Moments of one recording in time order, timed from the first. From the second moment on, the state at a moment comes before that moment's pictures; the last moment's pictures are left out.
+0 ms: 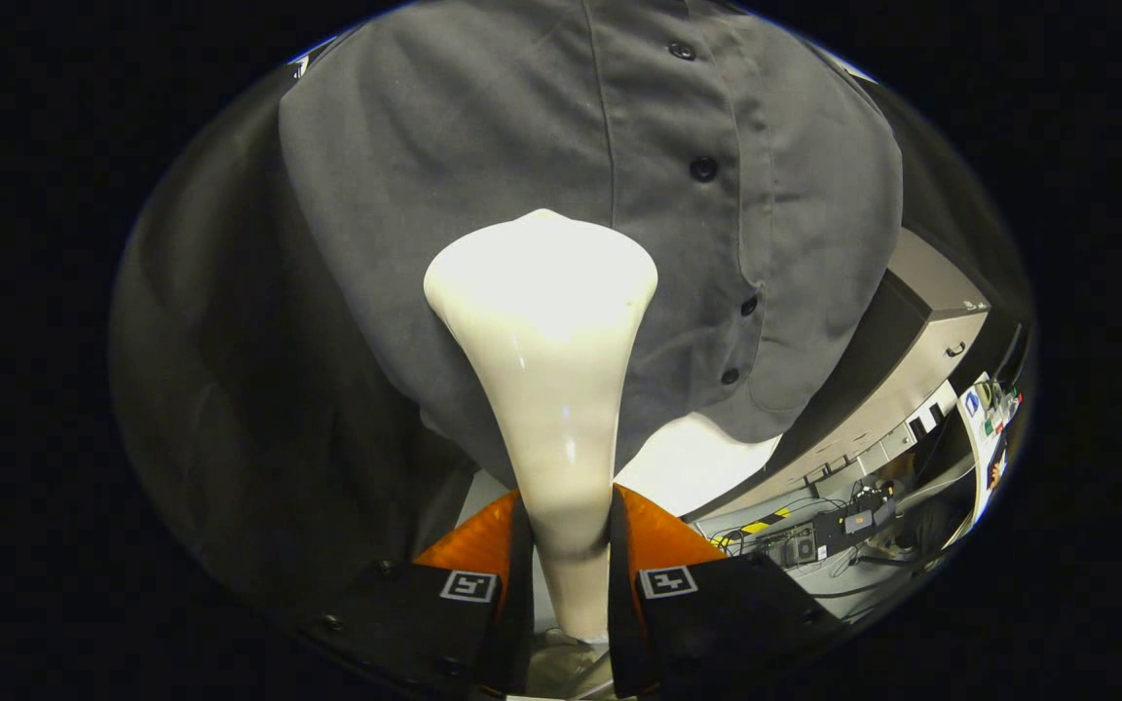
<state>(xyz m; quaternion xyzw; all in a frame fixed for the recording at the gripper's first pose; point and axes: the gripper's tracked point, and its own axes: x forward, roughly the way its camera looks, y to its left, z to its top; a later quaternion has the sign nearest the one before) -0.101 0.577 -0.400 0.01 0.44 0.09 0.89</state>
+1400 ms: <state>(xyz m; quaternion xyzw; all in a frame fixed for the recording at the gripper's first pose) -0.146 0.564 -0.432 0.01 0.47 0.09 0.88</state>
